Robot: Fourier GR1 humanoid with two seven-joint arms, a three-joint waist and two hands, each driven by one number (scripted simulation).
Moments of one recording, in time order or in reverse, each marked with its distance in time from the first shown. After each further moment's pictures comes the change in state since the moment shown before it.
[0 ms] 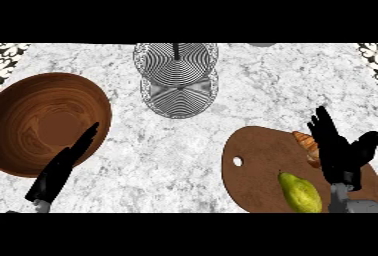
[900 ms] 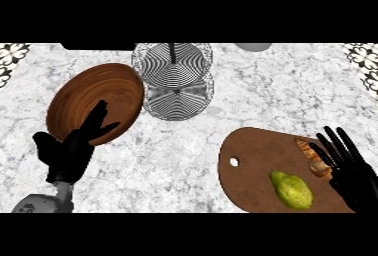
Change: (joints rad) left arm -0.084 -0.213 0.109 -0.047 0.195 0.071 0.058; right arm 0.141 0.033 -0.218 0.079 -0.579 0.663 -0.112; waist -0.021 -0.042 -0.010
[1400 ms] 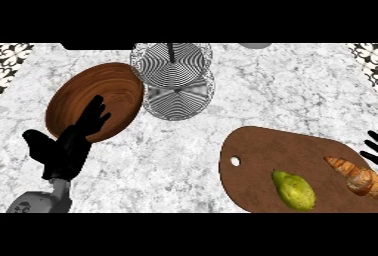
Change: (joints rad) left arm -0.014 -0.006 0.029 -0.020 0.005 -0.003 -0.001; right arm 0.025 -0.401 -0.051 0.025 0.169 0.189 0.133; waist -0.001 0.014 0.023
